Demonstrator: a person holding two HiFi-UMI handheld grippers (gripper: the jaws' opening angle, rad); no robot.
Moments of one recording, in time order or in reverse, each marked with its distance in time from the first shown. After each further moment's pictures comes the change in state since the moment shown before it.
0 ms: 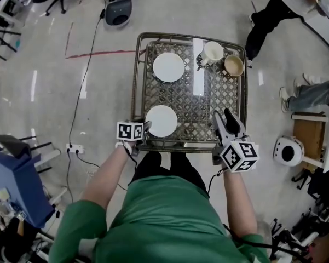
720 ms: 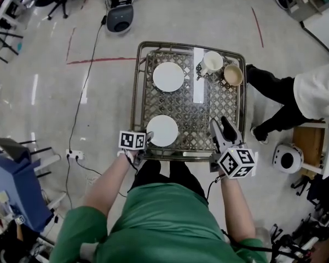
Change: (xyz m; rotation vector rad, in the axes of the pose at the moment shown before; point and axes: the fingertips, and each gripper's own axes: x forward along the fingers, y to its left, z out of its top) left arm 0.011 -0.012 -0.009 -0.025 0.049 -0.037; right arm 0.013 -0.004 -0.001 0.041 0.003 0.015
